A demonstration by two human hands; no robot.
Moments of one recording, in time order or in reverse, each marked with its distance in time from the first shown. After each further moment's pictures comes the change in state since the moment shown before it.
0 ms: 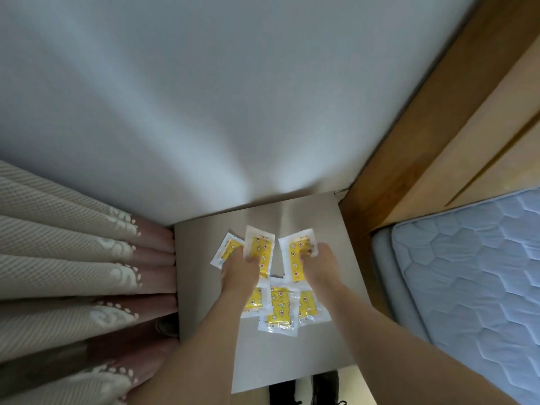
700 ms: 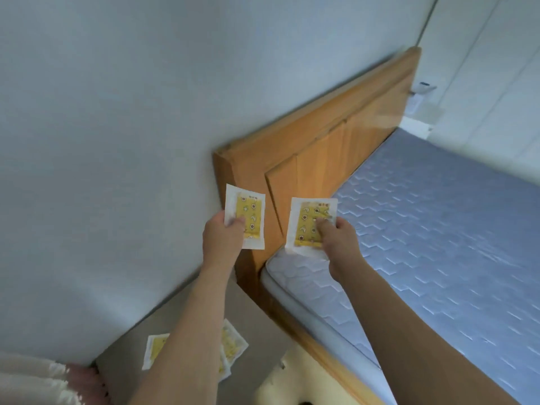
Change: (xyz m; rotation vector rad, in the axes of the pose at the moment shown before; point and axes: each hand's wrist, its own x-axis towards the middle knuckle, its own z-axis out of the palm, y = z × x) left_hand -0.285 0.244 -0.050 -0.262 -0.270 0.756; right_hand -0.274 -0.026 -0.321 0.906 0.551 -0.187
